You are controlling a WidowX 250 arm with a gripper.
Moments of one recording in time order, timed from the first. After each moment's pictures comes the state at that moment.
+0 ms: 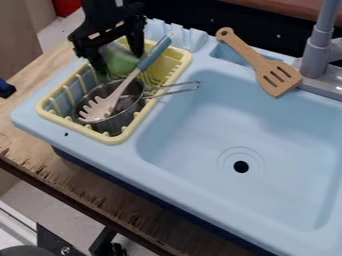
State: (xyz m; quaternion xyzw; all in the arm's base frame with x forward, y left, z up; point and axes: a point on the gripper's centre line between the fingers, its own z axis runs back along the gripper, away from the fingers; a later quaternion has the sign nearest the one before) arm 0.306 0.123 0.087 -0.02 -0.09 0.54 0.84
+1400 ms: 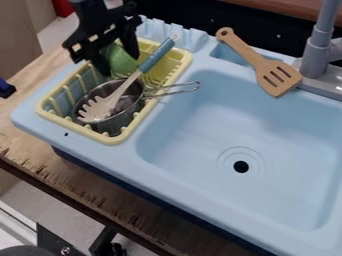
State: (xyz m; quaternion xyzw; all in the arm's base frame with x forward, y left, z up) arm 0.300 0.114 0.101 -0.09 -0.11 0.52 0.84
